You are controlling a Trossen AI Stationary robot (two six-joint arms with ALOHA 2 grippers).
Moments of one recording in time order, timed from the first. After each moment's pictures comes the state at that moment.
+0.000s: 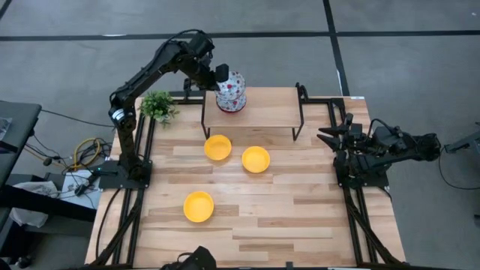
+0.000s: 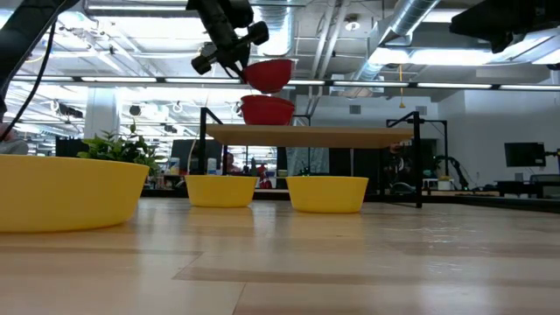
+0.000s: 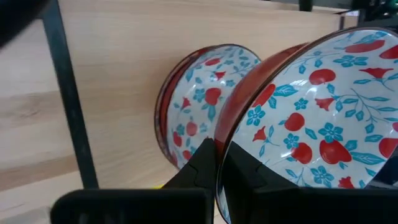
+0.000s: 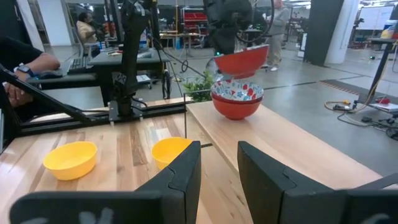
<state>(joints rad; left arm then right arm) 0.68 1.90 2.14 -1.33 0.25 -0.82 0.18 0.18 0.53 -0.44 0.50 -0.01</state>
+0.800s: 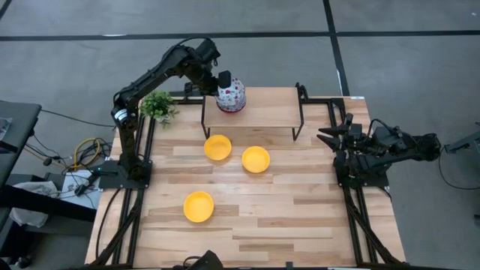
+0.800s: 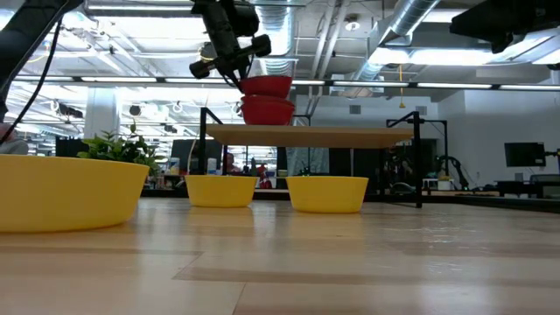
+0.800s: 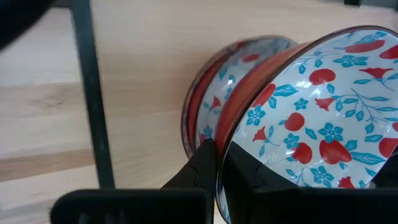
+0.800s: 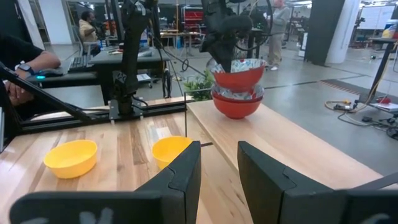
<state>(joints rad) 0.65 1.92 2.09 -1.35 0.16 -0.87 0.18 0.18 0.53 -0.45 0.50 -0.01</state>
